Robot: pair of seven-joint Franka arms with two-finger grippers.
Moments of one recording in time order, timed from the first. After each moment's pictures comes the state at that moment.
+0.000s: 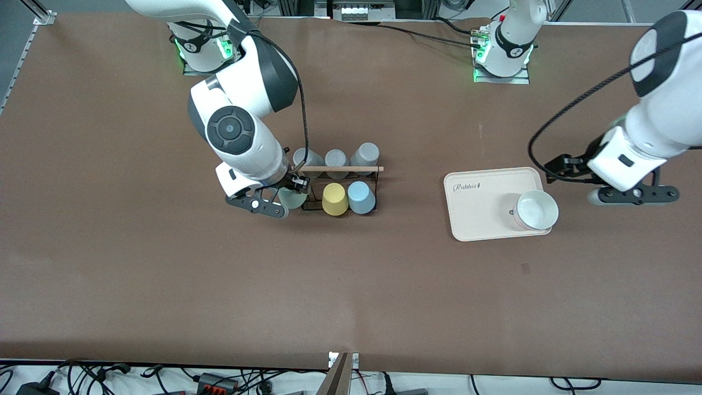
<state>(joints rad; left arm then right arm) 0.13 0.19 -0.25 -1.54 0.06 1.68 -0.16 0.50 0.56 0.08 -1.33 0.04 1.80 0.84</state>
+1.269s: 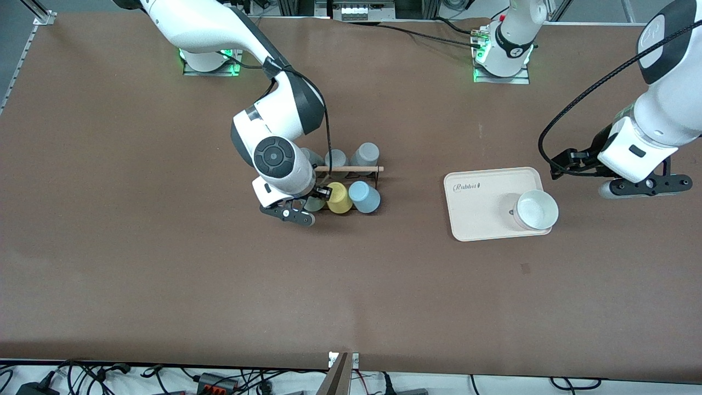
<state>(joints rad) 0.13 0.15 -0.26 -1.57 0.05 1.68 -0.23 0.54 0.68 0.07 -1.33 0.07 1.91 0.87</state>
